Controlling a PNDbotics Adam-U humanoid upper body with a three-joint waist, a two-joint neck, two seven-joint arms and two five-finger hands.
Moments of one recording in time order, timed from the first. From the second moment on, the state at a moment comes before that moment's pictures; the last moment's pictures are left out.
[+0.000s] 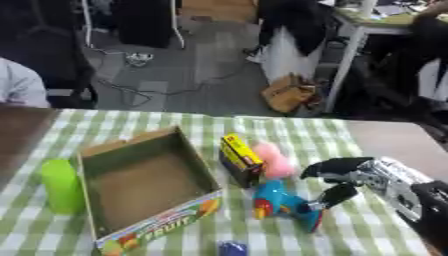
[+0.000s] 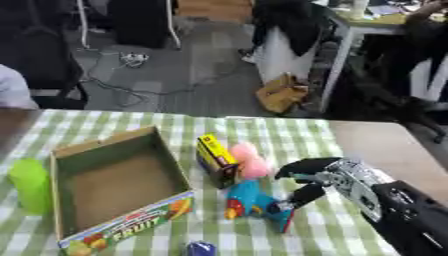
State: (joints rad) left arm -0.43 0.32 0.16 -1.99 -0.17 -0.47 0.58; right arm -0.66 -0.71 0.44 -1.08 0.74 -0.24 0.55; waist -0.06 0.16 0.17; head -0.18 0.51
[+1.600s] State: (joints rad) left arm -0.45 0.31 0.16 -1.99 -0.16 -0.48 0.58; right arm -0.66 -0.69 0.44 -1.05 0.73 -0.25 0.58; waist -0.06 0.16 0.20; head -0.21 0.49
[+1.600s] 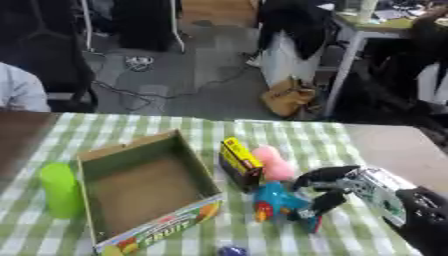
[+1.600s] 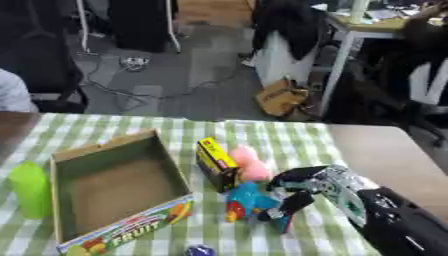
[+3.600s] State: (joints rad) left arm -0.45 0.31 0.16 -1.99 -0.17 -0.48 0.59; right arm -0.66 -0.71 0.51 -1.20 0.67 -0.14 0.64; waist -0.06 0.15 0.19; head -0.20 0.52
